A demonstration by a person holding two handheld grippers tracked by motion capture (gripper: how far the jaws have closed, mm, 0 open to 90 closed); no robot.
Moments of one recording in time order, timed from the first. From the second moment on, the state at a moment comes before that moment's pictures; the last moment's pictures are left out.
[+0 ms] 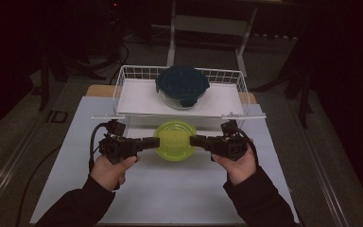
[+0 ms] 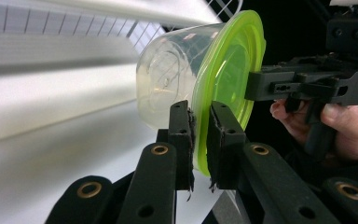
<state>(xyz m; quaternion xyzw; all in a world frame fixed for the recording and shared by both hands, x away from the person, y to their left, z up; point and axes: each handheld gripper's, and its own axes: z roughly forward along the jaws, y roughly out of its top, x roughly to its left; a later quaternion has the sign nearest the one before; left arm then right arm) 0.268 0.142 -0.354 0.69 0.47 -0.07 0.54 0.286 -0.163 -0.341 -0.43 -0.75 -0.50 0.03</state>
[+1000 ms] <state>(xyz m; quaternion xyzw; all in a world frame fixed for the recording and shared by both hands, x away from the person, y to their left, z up) 0.351 0.136 -0.252 0.69 0.45 -0.03 0.56 0.359 -0.166 -0.242 -0.43 -0.72 -0.54 -0.02</state>
